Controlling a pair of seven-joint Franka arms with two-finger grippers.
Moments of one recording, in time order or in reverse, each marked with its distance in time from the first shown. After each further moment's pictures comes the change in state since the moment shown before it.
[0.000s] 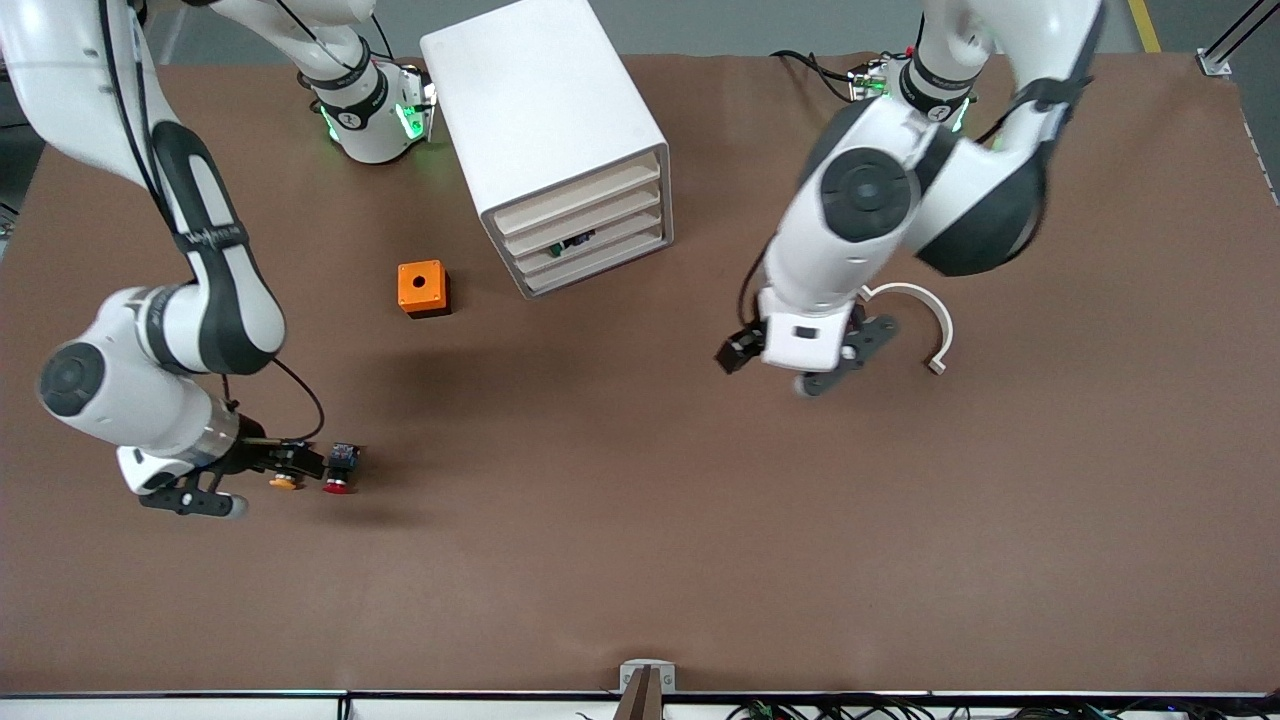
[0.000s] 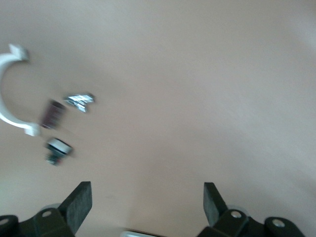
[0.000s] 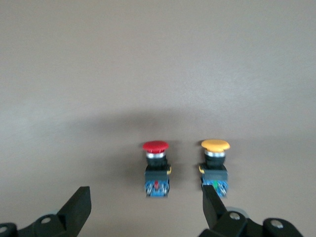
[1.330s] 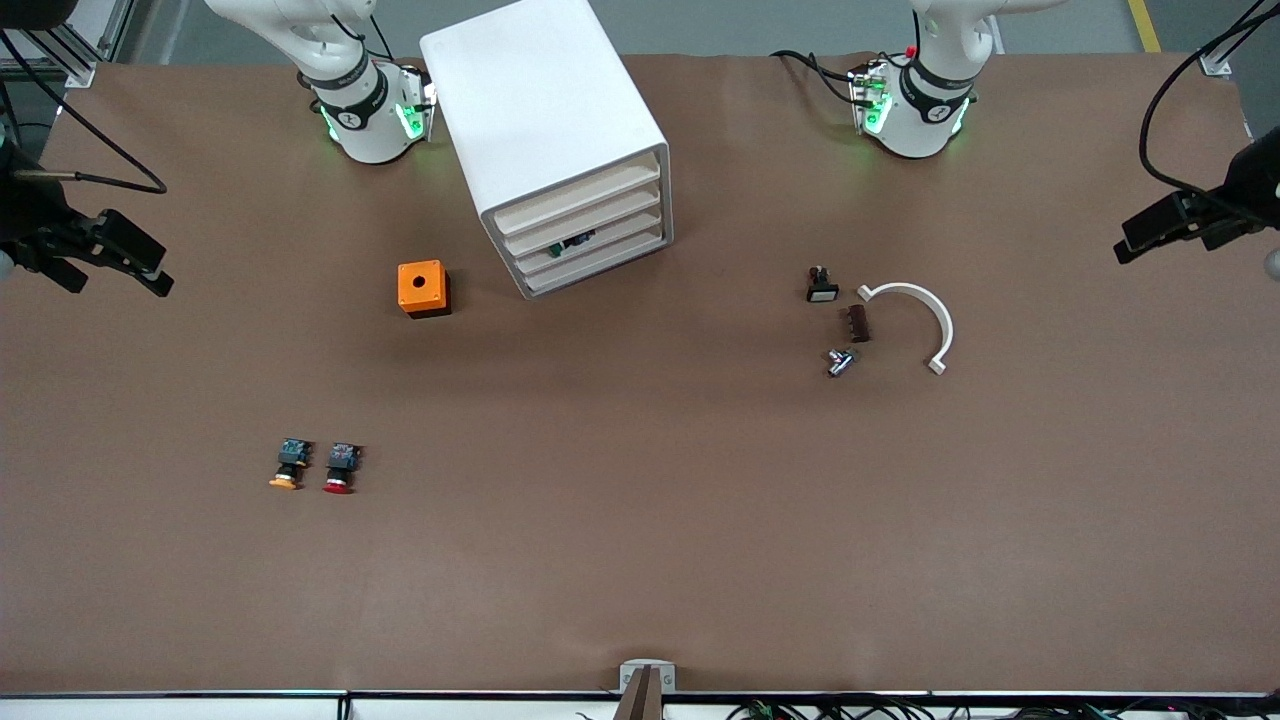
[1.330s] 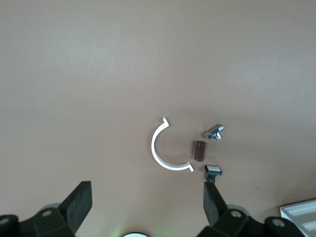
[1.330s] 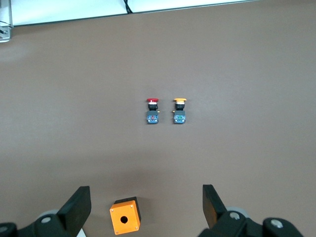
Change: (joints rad) left arm 0.388 -0.435 0.169 -0.187 -0.038 -0.239 1.026; right arm 0.029 -0.542 -0.044 0.006 -0.027 -0.488 -0.003
